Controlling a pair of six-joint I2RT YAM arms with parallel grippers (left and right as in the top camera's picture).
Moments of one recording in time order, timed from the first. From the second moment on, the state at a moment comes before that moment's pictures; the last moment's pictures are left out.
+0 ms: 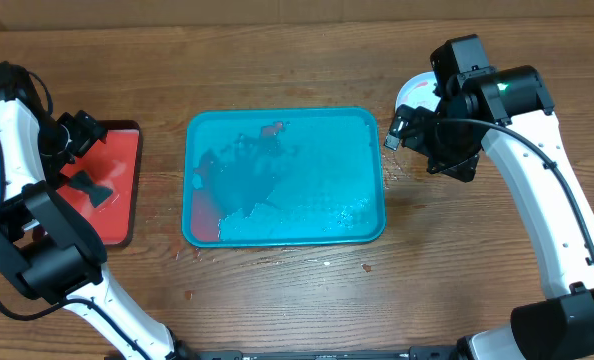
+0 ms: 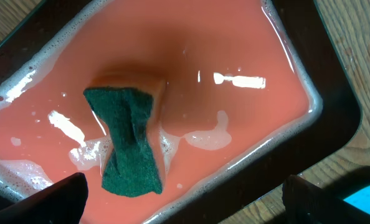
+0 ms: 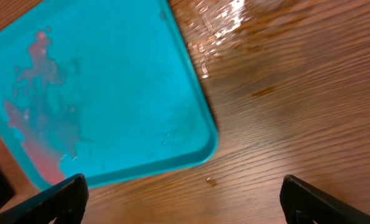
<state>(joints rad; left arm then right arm) 0.50 2.12 1.84 -1.17 0.06 -0.44 0.23 1.67 1.69 -1.40 -0.14 0.62</state>
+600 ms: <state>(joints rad) 0.50 2.12 1.84 -1.17 0.06 -0.44 0.24 1.67 1.69 -1.47 -0.13 0.62</state>
